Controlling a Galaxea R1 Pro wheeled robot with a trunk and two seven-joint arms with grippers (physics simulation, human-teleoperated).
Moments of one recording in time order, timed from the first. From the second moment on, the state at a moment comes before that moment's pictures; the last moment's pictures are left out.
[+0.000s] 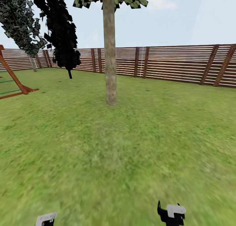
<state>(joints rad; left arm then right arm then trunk) -0.40 0.20 0.39 -0.06 -0.15 -0.37 -0.14 -0.37 0.04 -0.11 -0.16 0.31 -0.64 -0.45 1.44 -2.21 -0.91</state>
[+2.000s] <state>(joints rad) -0.40 0.20 0.39 -0.06 -0.15 -0.37 -0.14 -0.37 0.04 -0.11 -0.16 0.31 -0.64 -0.45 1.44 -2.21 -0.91</state>
